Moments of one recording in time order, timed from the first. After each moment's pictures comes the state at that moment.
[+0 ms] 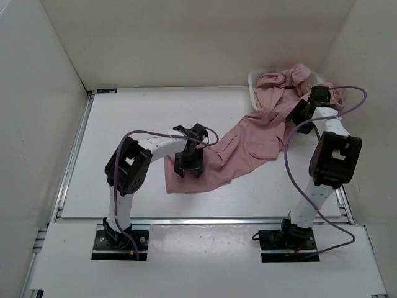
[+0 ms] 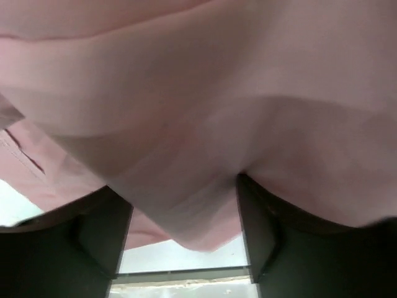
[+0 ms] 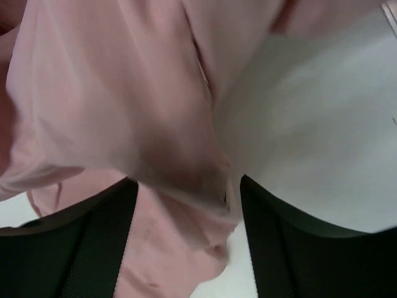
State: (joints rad) left arm -0.71 1.99 1.40 -0.86 -0.02 -0.65; right arm -0.20 1.90 1.51 -0.58 -0.06 0.46
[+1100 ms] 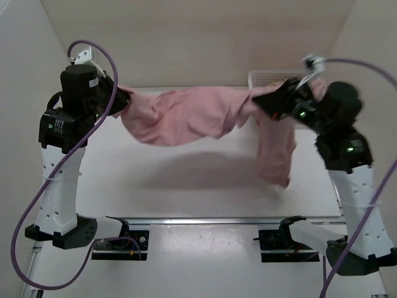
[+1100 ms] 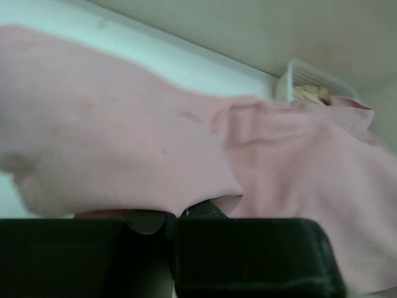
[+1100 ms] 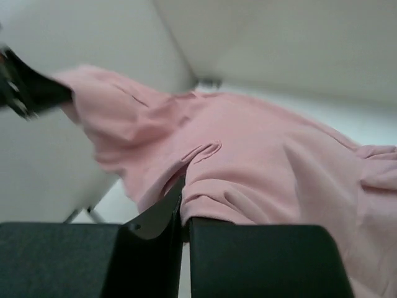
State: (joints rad) left arm -0.30 1.37 2.09 -1.12 -0.13 -0.56; right arm 0.26 1.14 1.77 -0.56 -0.48 0.42
